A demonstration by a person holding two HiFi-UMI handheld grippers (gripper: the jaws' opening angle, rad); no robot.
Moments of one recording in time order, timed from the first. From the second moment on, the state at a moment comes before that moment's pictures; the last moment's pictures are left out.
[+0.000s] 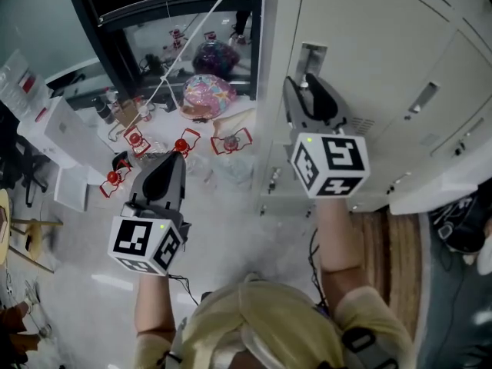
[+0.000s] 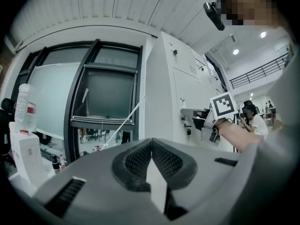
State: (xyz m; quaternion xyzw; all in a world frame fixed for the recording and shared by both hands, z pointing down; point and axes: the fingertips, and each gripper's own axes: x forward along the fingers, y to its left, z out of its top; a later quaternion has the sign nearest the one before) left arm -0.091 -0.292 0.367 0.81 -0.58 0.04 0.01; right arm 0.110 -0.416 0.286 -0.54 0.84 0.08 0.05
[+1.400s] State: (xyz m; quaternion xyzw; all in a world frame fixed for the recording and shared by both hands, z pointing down) left arm -0.079 -0.253 0.372 0.85 -0.53 0.01 0.01; right arm 0.120 -0.347 0.286 -0.56 0.82 0.07 0.04
